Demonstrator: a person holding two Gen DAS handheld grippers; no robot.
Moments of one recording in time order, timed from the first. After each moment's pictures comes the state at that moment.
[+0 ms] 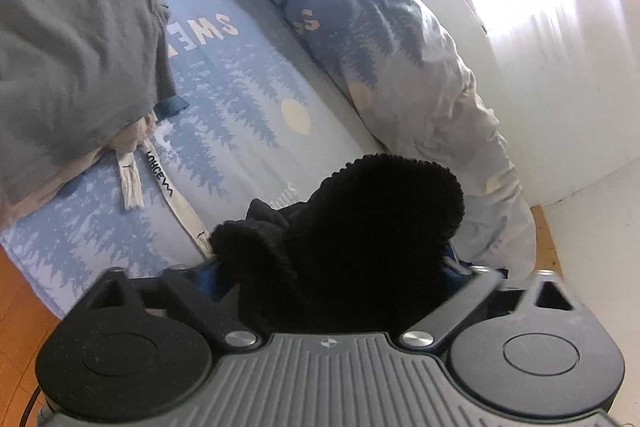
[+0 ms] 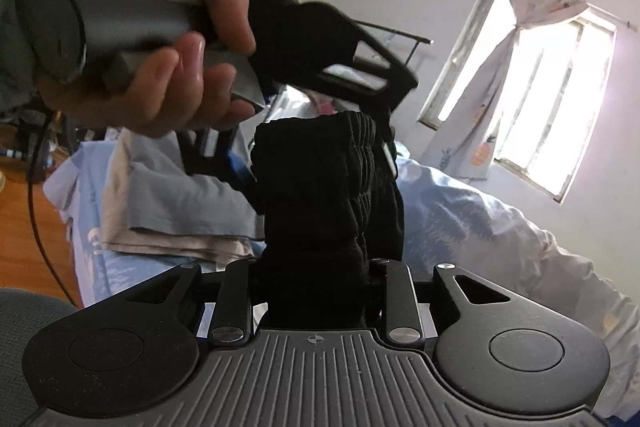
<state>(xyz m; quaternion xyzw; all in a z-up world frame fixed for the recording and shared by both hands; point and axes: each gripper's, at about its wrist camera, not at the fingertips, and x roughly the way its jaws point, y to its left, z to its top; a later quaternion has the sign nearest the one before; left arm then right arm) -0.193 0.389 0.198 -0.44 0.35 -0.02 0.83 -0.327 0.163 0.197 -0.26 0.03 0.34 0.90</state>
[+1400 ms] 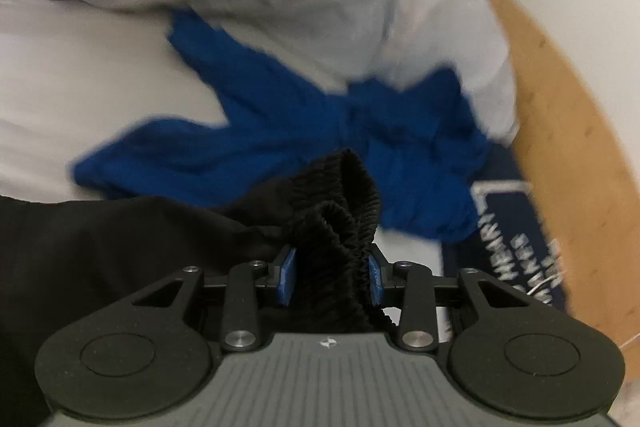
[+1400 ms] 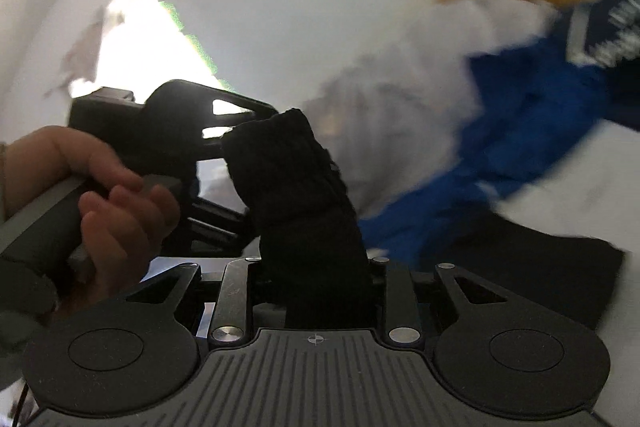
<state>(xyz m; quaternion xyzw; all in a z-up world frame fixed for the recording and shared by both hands) 0.095 -0.228 0.148 -0.20 0.50 -0.16 0.82 -0.109 -0.384 0.113 0.35 0.11 0.04 0.93</state>
